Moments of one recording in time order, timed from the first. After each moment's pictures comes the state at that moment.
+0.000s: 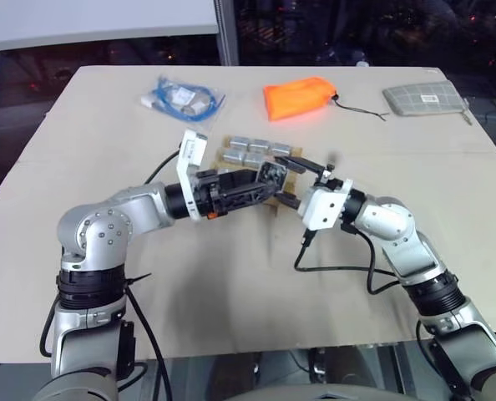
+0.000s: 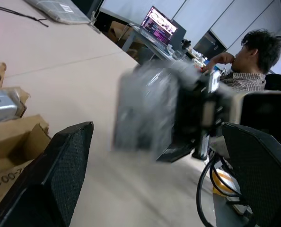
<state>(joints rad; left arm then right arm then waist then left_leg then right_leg) -0.54 0.58 0.19 -0.20 -0.99 1.11 -0.79 -0.53 -0.35 0.31 -0.04 -0.24 -0.42 0.56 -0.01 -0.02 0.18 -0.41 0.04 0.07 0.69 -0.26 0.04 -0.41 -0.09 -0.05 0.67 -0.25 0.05</state>
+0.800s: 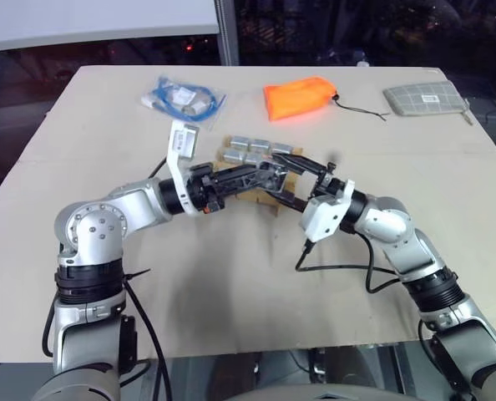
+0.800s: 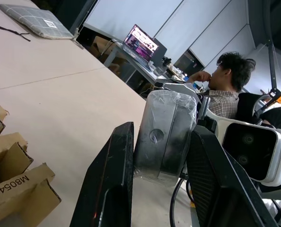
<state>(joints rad) -0.56 0.57 0.23 -0.15 -1.10 1.13 -0.78 -0.54 -0.36 0.32 0.01 -0.28 -0.57 0.50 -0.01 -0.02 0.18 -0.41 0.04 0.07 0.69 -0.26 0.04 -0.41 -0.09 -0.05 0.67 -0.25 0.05</state>
